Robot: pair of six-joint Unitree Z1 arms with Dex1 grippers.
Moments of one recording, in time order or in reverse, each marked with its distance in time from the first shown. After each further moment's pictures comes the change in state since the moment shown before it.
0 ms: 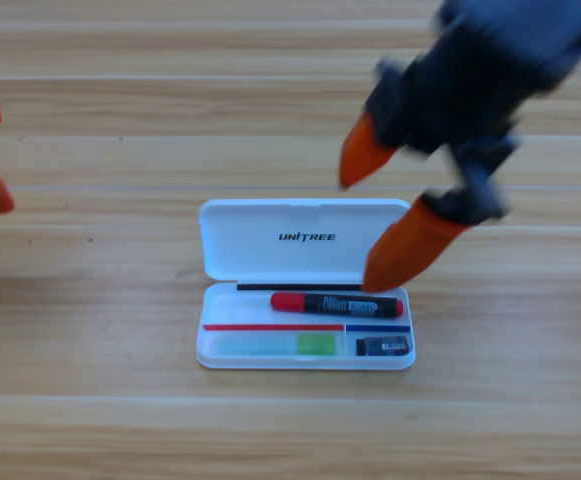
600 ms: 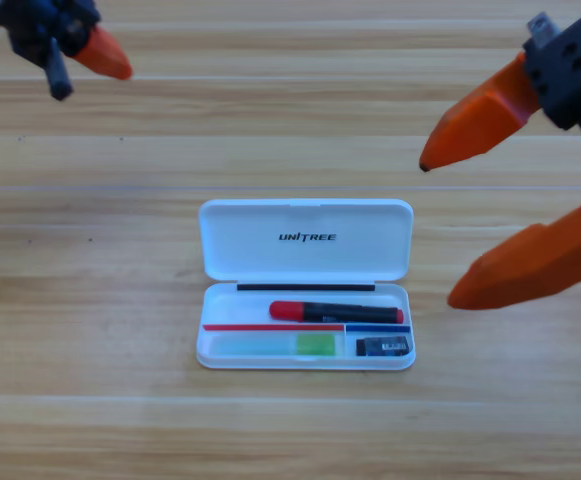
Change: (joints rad) arm 0 0.140 0.286 -0.083 -0.400 -0.207 0.054; arm 1 -0.007 -0.365 0.411 -0.312 0.089 0.151
